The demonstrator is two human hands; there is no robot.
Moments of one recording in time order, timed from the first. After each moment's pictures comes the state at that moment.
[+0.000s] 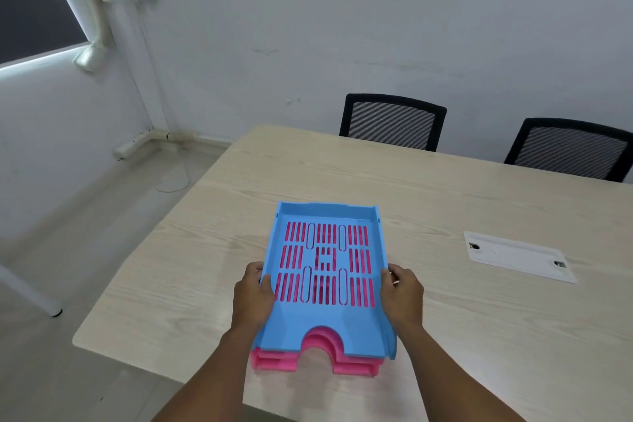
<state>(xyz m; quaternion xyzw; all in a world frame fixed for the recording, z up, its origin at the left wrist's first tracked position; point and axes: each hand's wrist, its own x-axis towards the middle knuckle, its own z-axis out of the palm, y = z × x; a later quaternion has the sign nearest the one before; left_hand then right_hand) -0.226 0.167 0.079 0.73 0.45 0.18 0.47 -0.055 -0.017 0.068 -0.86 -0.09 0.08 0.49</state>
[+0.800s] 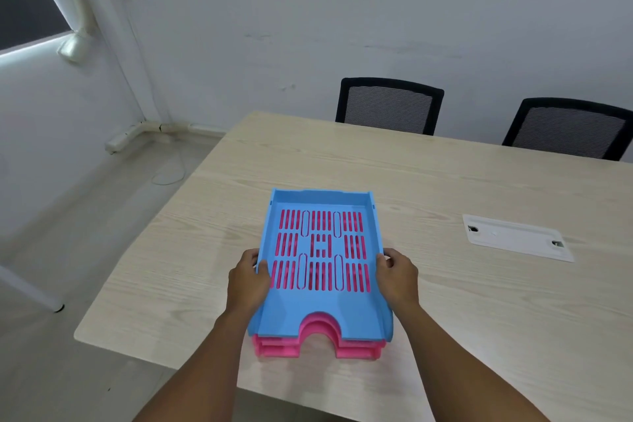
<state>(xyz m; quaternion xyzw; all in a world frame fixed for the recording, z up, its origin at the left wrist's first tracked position) -0.227 0.179 0.080 0.74 0.45 0.16 0.48 -0.053 -0.009 0.067 -0.86 -0.10 0.13 0.47</state>
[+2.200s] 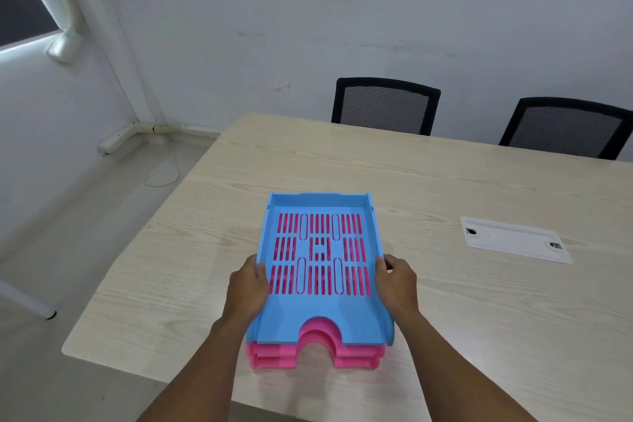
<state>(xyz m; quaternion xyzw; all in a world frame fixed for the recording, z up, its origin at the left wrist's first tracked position) -0.214 0.189 0.072 0.77 0.43 0.12 0.45 -0.048 -0.008 0.074 -0.87 -0.09 0.15 0.47</state>
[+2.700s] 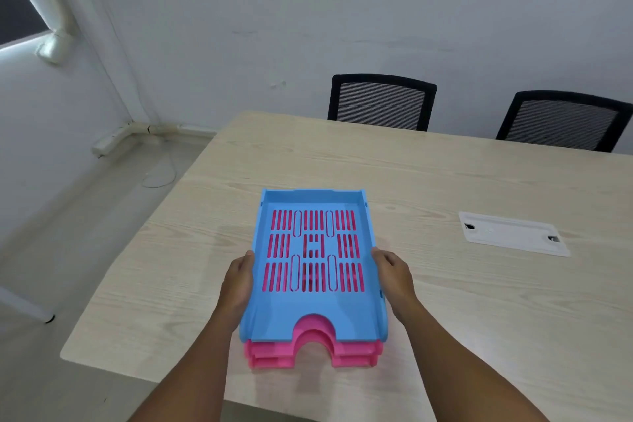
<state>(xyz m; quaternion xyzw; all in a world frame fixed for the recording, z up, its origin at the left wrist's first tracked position) -0.213 0.210 0.067 0.62 0.45 0.12 0.63 -0.034 -0.005 0.062 -0.79 -0.02 0.26 0.56</state>
